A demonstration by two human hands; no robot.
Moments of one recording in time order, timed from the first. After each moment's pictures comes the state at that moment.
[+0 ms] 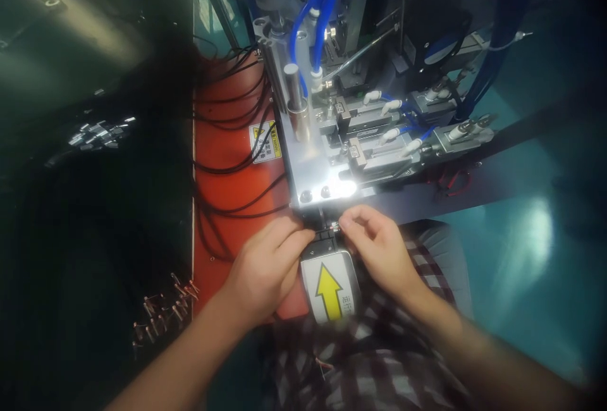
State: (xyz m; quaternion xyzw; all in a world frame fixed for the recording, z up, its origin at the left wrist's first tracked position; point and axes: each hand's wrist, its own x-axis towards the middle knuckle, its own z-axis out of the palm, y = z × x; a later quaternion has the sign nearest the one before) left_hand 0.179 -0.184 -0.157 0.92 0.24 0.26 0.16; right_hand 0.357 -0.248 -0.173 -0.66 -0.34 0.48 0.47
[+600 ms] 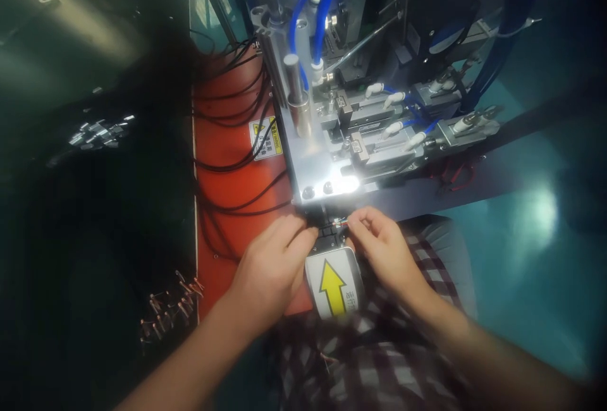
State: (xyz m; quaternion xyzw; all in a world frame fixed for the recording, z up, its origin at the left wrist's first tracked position) left_hand 0.180 -0.192 -0.154 0.93 0.27 0.21 0.12; right_hand 0.357 -0.253 -0.181 -0.67 -0.27 0.52 0.46
